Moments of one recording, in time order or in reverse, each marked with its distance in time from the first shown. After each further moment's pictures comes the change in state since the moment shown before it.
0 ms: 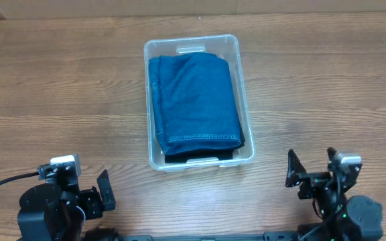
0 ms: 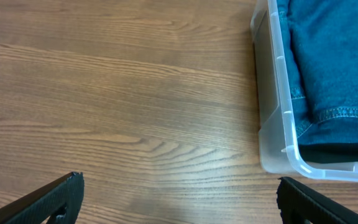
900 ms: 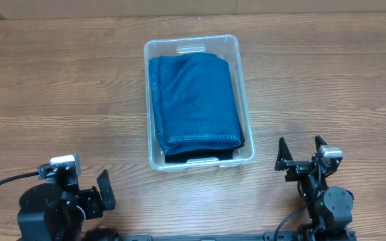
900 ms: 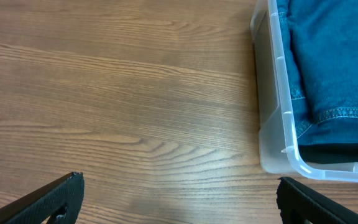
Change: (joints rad) left arm 0.000 0.000 -0.003 0.007 0.000 0.000; right arm 0.000 -0.064 -0.422 0.523 0.034 0.000
